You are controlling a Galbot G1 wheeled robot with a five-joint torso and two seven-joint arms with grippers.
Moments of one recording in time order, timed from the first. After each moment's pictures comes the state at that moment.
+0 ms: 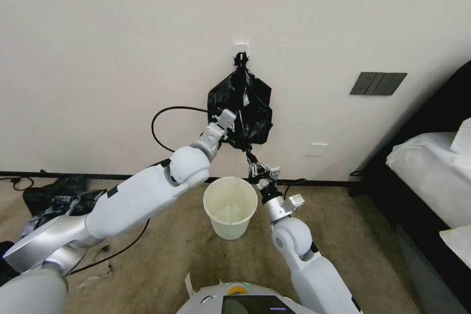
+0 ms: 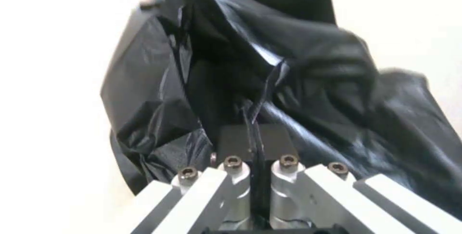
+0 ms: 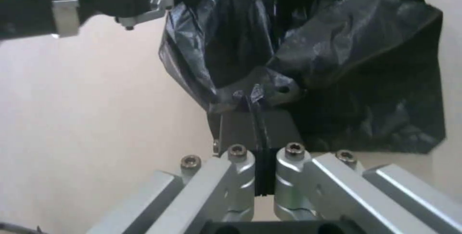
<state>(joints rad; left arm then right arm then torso) 0.26 -0.89 0.37 -2.02 -0.65 0.50 -0.49 -1.26 1.35 0.19 2.11 0.40 0.01 0.02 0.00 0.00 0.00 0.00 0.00</state>
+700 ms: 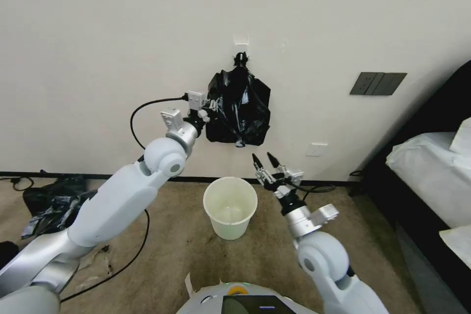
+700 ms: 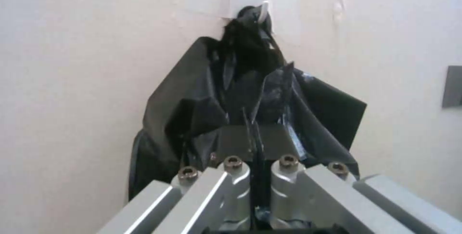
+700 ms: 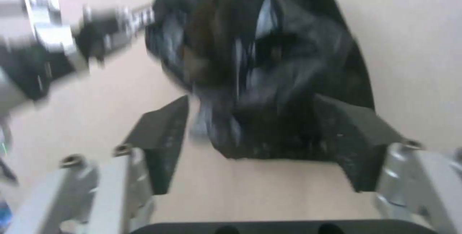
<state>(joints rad) 0.44 -0.84 0.09 -2.02 -0.98 0.20 -0.37 -1.40 1.23 0.31 2.37 0.56 -0.10 0.08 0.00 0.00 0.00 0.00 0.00</state>
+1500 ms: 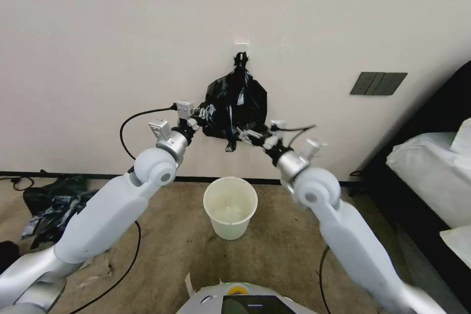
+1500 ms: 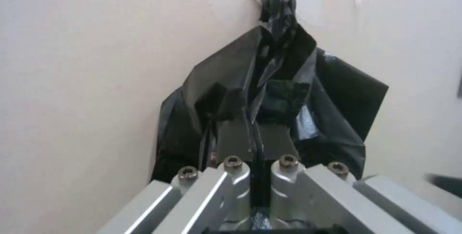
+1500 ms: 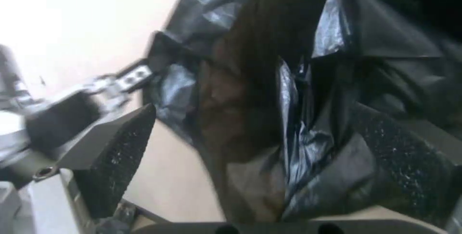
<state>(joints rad) 0.55 -0.80 0.01 -2.05 -0.97 0.18 -0.34 -0.71 1.09 0.09 2.10 1.02 -0.38 0.26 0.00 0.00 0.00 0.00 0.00</state>
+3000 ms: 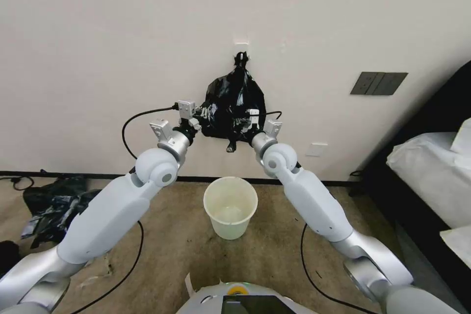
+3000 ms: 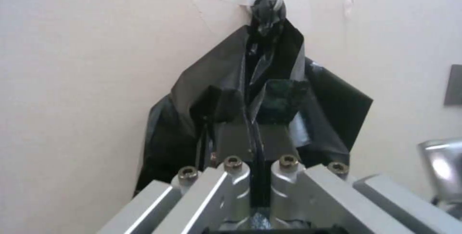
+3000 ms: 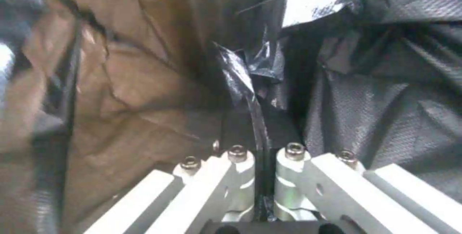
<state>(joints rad) 0.55 -0.82 0.01 -2.05 -0.98 0.18 -0.34 -0.51 1.20 -0.04 1.80 0.96 -0.34 0.28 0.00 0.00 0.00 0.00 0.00</state>
